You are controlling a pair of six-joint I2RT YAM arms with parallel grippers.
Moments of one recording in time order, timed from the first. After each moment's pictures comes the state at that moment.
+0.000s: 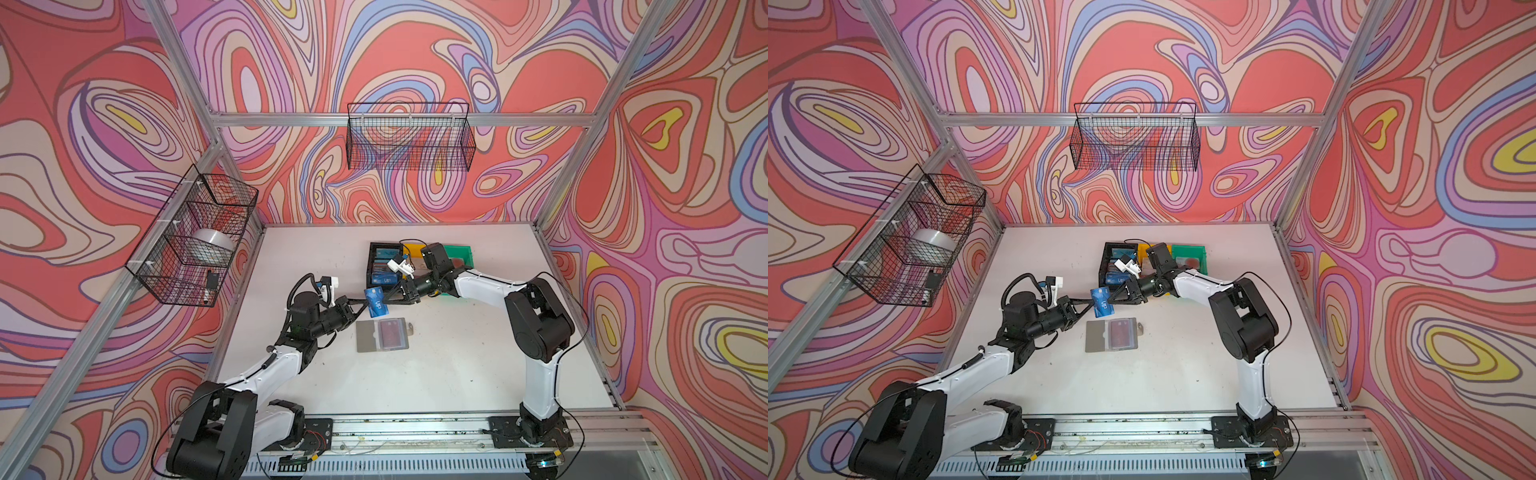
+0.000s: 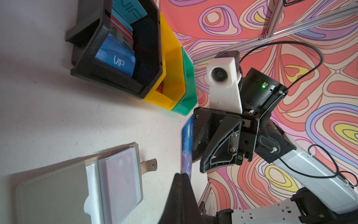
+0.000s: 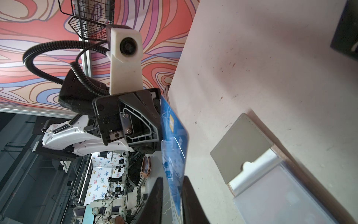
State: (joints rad) left arm -0.23 1.19 0.38 0.48 0.66 -1.04; right arm 0.52 2.00 1.34 -0.12 -1.23 0.51
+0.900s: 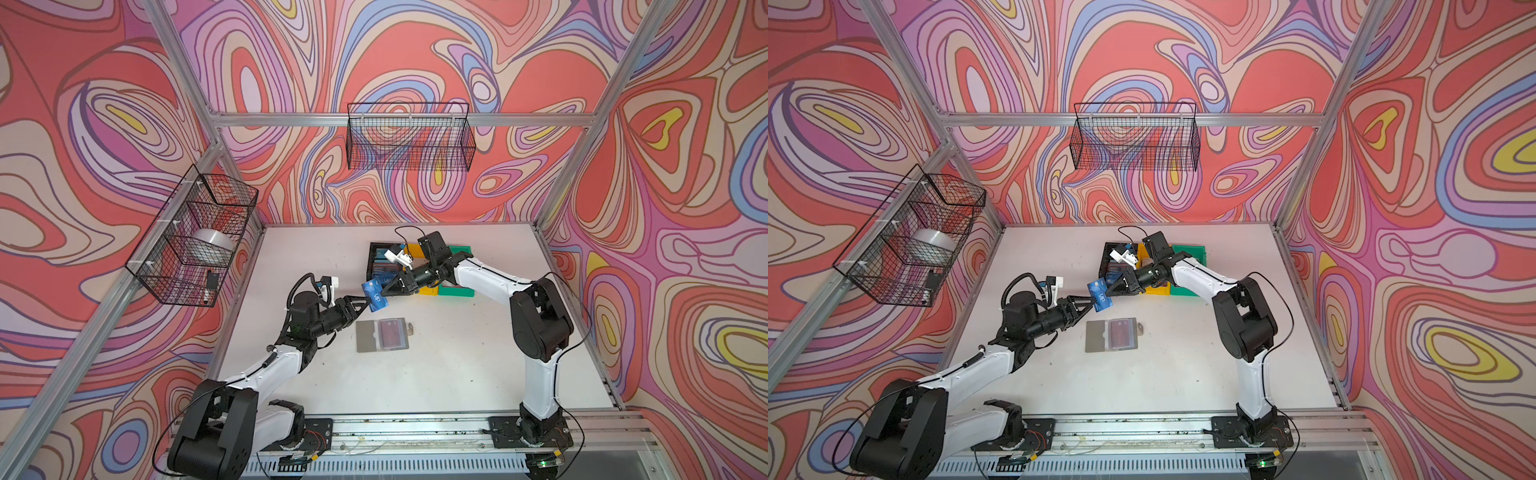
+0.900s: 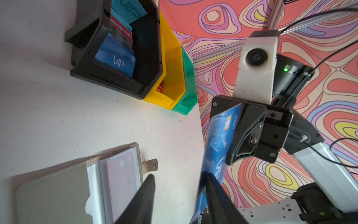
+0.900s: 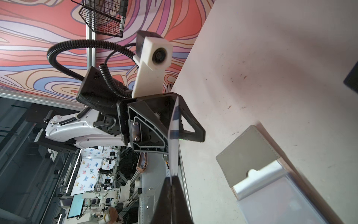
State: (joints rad) left arm -0.23 1.19 0.39 0.48 0.68 -1.02; right arm 0.52 2.01 1.56 -0.46 -1.23 0.28
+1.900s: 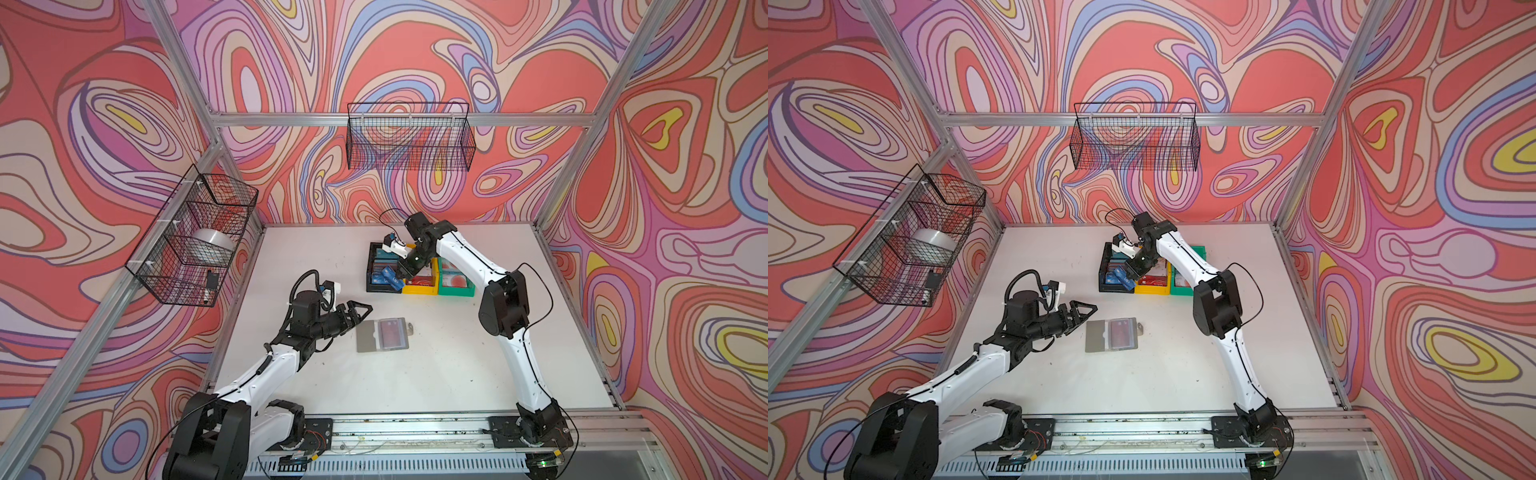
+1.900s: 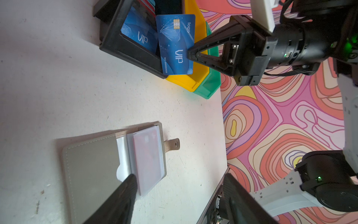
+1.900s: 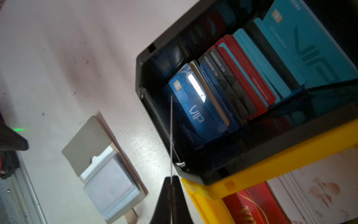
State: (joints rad) left arm -0.23 1.13 0.44 0.15 0.66 -0.86; right arm 0.51 2.38 2.27 -1.13 -0.40 -0.34
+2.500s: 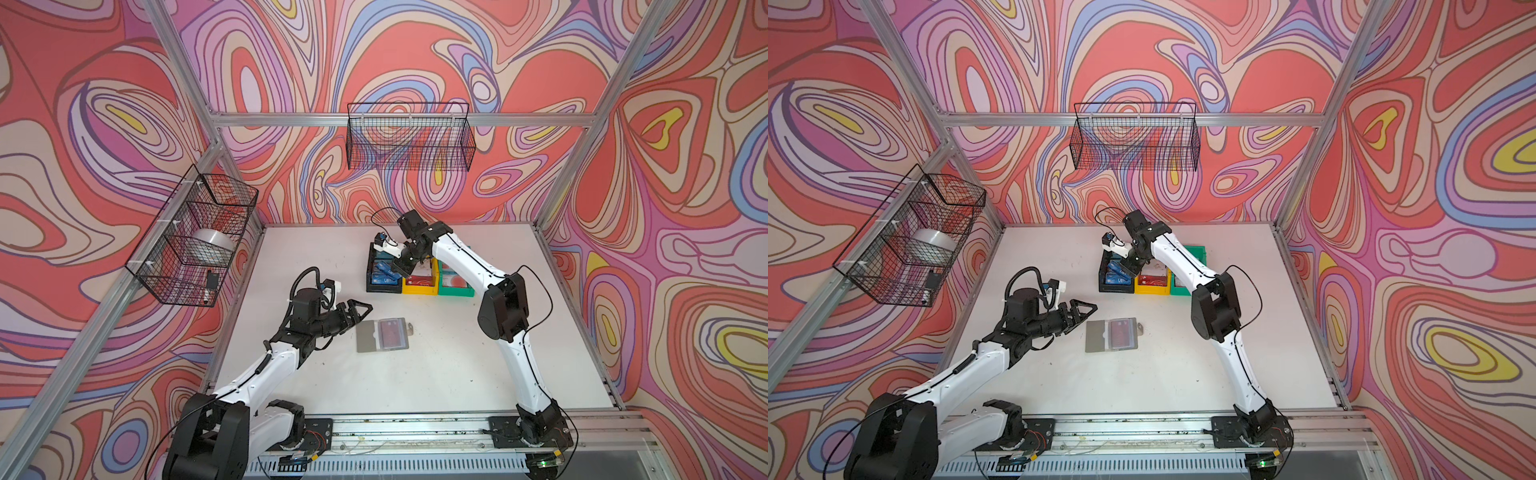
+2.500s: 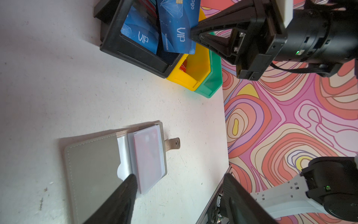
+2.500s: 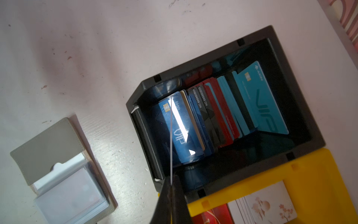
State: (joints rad) left arm -0.23 1.13 0.47 0.09 0.66 -0.83; right arm 0.55 2.35 2.28 -1.04 -0.28 -0.51
